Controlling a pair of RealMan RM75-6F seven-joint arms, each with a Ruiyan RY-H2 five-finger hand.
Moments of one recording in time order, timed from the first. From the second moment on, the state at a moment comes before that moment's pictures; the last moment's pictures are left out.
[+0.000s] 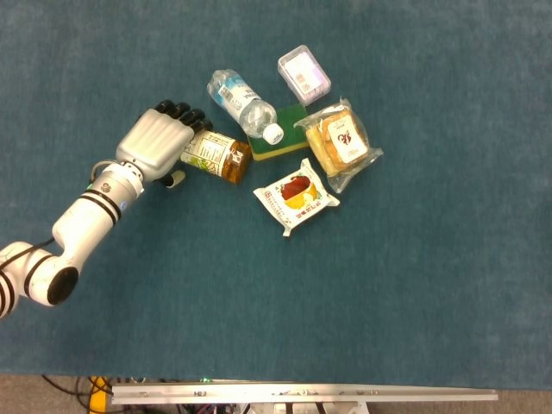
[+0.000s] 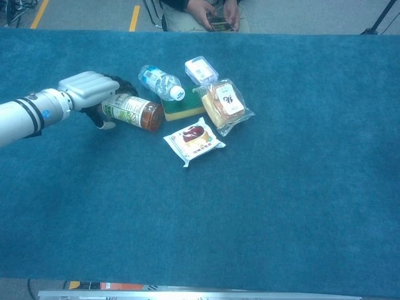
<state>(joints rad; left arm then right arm) -0.80 -1.49 -0.06 -1.27 1.23 0.71 0.23 0.18 -1.09 0.05 -1.69 -1.56 1.42 0.02</state>
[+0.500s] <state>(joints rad) -0.77 -1.51 -0.06 -1.23 1.28 0.79 0.15 0.17 -1.09 0.06 -1.69 -1.56 1.42 0.02</state>
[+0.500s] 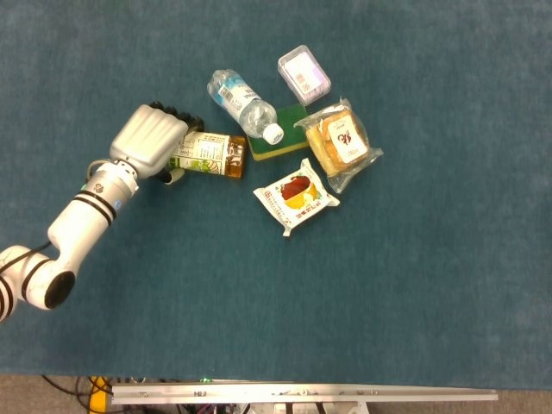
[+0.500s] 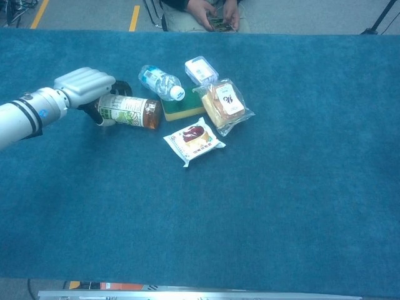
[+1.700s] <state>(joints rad) -0.56 -1.25 0.12 -1.41 1.52 0.95 -0.20 0.19 -1.08 0.05 -1.72 -1.57 1.41 0.01</state>
